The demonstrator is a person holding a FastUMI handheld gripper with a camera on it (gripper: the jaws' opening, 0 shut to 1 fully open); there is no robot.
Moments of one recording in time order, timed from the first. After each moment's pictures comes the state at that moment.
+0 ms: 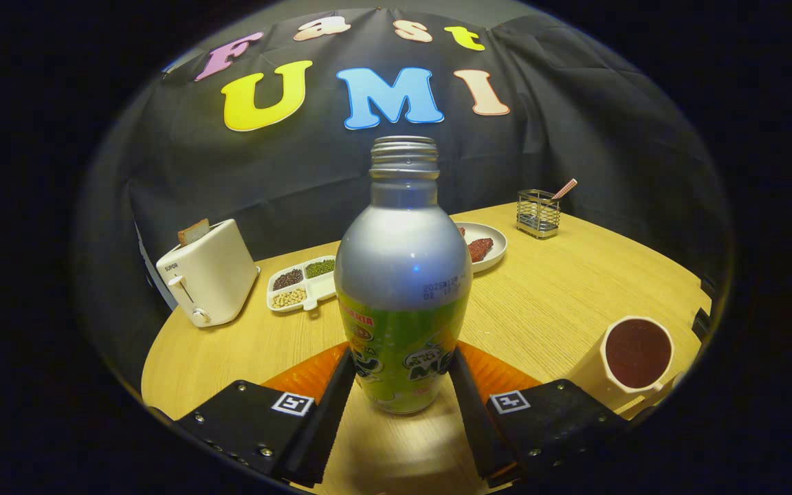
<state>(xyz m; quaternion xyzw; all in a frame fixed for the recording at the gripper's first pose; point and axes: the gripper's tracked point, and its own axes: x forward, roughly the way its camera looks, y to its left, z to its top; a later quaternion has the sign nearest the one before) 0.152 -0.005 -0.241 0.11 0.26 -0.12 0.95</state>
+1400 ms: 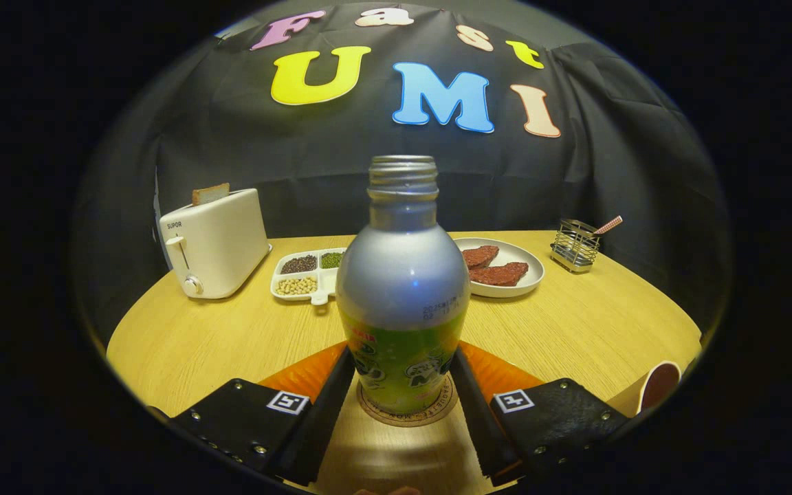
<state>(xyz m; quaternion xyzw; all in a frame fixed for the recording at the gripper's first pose) 0.185 0.011 -0.253 0.03 0.25 -0.07 0.97</state>
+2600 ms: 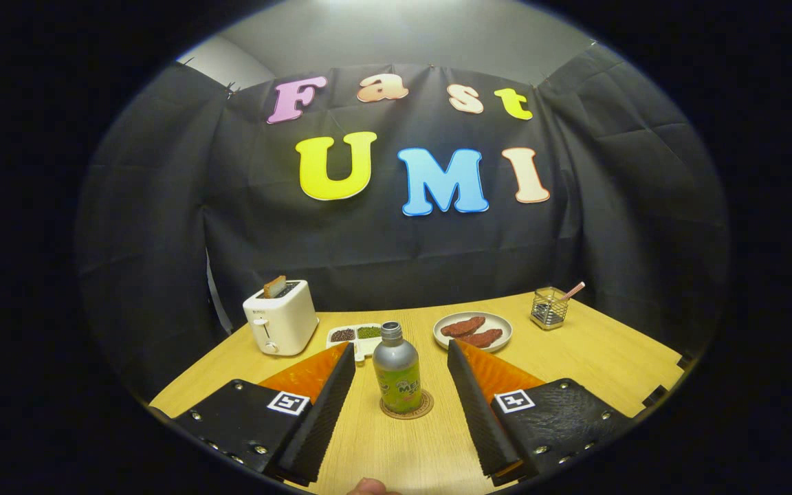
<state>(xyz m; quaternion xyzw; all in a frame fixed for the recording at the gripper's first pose) 0.064 -0.004 -0.070 0.05 0.10 -0.01 0.99</state>
